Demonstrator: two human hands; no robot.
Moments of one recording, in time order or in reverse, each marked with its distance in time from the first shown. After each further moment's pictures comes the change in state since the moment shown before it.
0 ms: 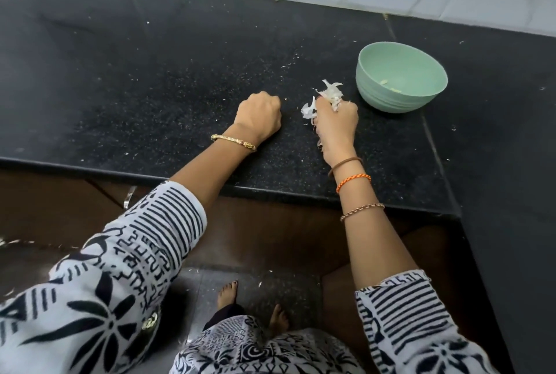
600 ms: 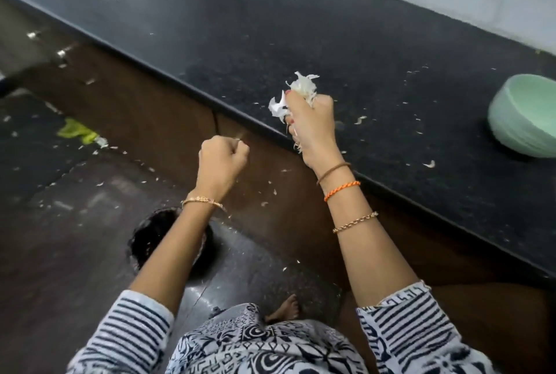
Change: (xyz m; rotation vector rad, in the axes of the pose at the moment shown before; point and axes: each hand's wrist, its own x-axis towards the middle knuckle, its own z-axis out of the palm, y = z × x) left_hand -0.213 -0.123 0.029 -0.668 0.413 -0.665; right_hand -0.145 -0.017 0.116 0.146 -0.679 -0.056
